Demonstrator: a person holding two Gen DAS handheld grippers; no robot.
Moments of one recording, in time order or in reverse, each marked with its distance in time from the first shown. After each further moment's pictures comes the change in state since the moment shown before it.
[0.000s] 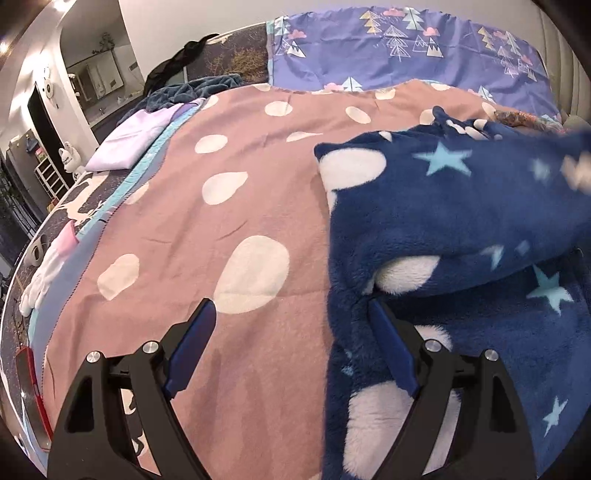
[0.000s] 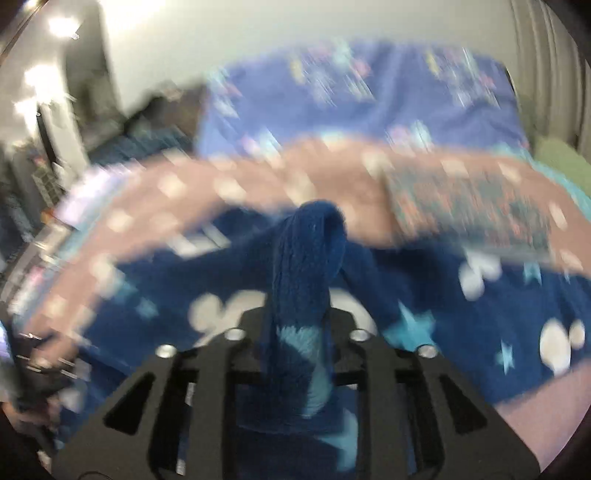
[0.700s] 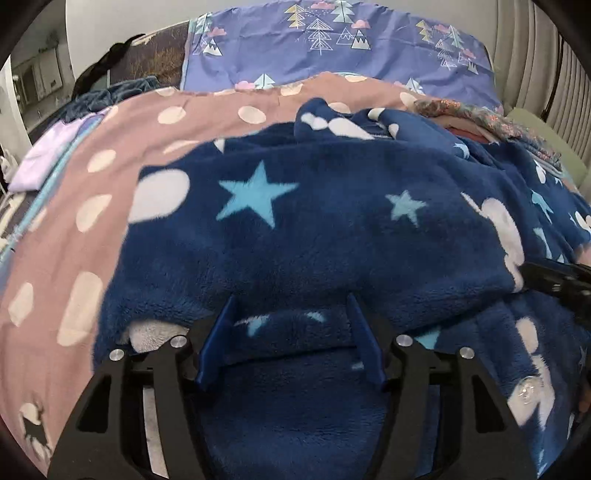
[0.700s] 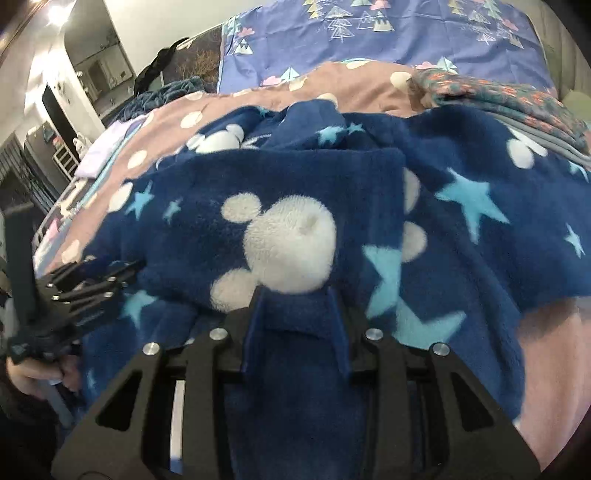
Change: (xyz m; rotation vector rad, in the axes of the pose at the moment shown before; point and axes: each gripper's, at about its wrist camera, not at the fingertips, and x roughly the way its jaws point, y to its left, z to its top) left arm 0.010 -0.122 0.028 0.069 0.020 -0.263; right arm 0.008 0.007 -0.070 0.019 0.142 0.164
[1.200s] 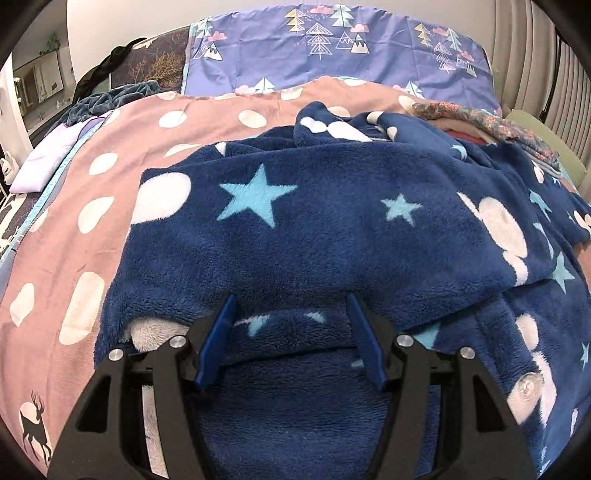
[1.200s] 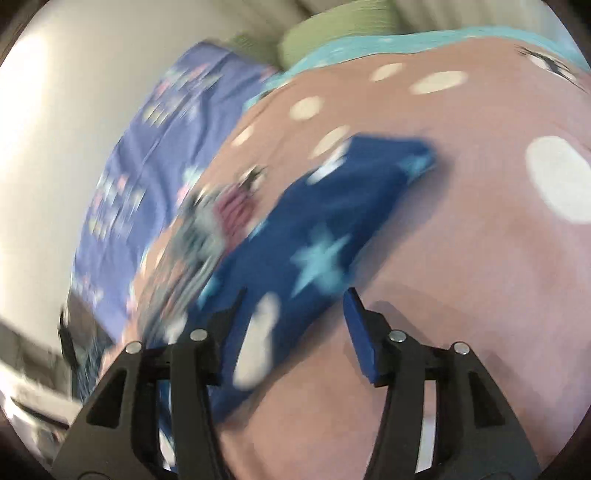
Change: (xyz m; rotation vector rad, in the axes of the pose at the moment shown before) left arm -0.002 0.004 -0.005 -0.005 -0.026 -0.007; right arm -0.171 -0.299 -0.027 0.968 -0.373 -0.258
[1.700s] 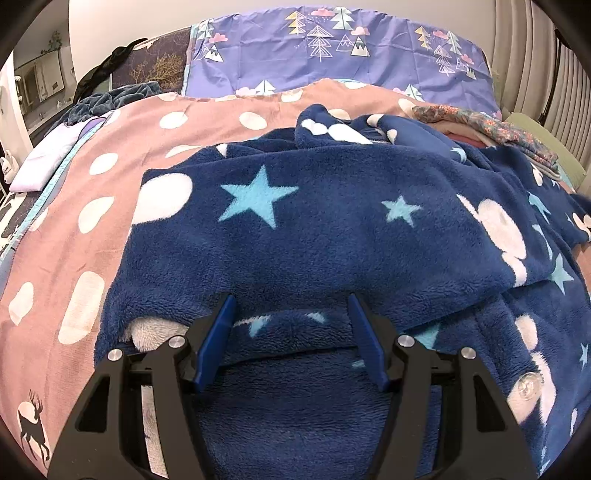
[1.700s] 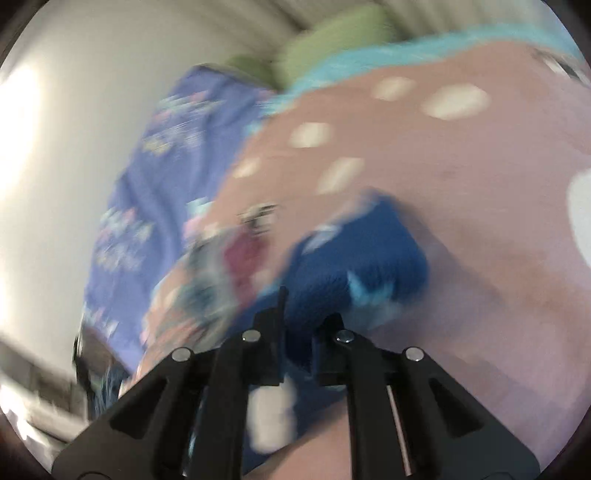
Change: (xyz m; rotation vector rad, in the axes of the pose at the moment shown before) left arm 0.000 -0.001 -0.002 -0.008 -0.009 -0.008; right arm 0.014 0.026 0.023 -0.016 -0.059 0.106
